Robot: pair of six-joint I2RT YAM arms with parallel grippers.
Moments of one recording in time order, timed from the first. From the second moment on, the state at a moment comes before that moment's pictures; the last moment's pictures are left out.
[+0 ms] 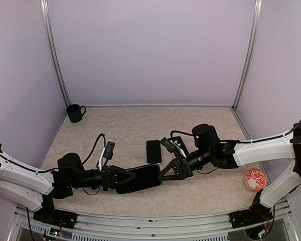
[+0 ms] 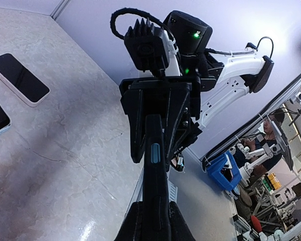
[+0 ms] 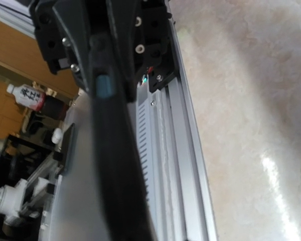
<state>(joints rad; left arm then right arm) -1.07 1.21 0.25 0.94 0.31 -0.76 0.90 1.48 0.74 0.25 -0.94 0.49</state>
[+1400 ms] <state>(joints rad) -1.07 1.21 0.24 0.90 0.30 -0.77 0.95 1.40 0.82 -0.05 -0.68 0.23</state>
